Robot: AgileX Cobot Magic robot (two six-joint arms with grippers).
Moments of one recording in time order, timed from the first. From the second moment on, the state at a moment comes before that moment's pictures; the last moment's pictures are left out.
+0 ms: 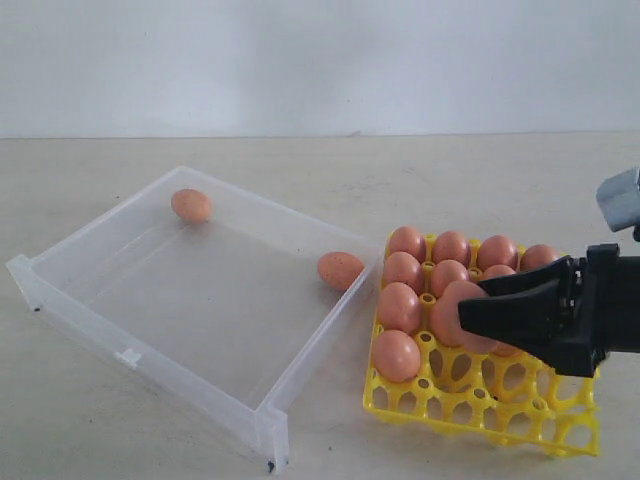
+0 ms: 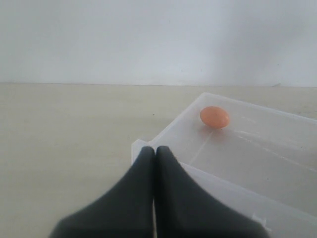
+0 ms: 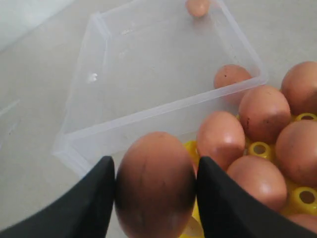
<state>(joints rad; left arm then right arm) 0.01 0.00 0.00 -0.03 0.23 0.02 -0.13 1.49 -0.42 1.59 1.07 -2.09</state>
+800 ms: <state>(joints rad) 0.01 0.00 0.00 -0.03 0.23 0.02 0.11 1.51 -0.46 1.64 0.69 -2.12</state>
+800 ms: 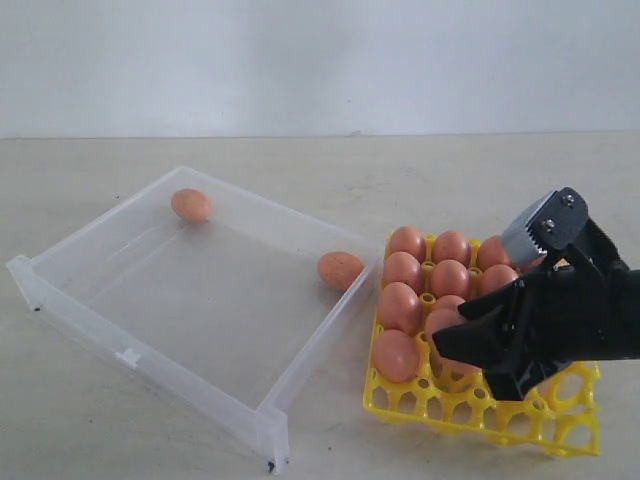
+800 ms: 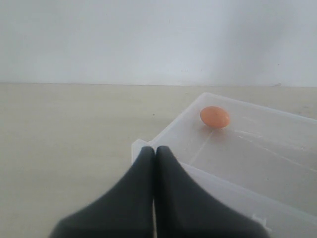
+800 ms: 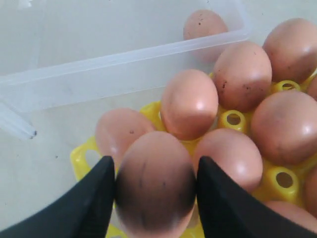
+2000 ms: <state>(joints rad) 0.01 0.00 0.00 -0.03 0.23 0.02 0.11 1.57 -0.48 1.72 0.75 -2.12</state>
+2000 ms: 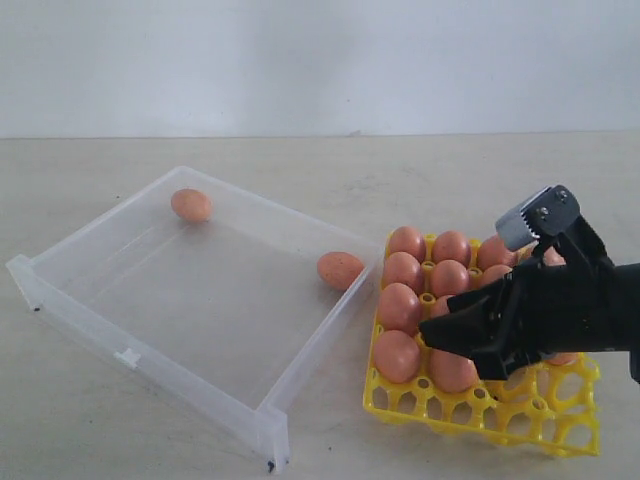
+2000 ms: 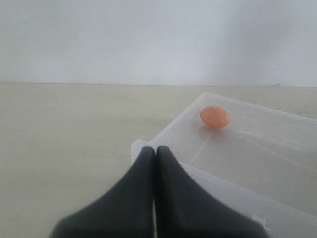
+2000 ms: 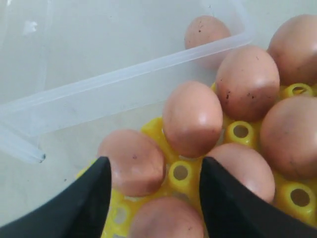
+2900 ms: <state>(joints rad) 0.01 0.00 0.00 -0.03 0.23 0.02 0.92 1.79 -1.23 1.74 -0.52 -2.11</state>
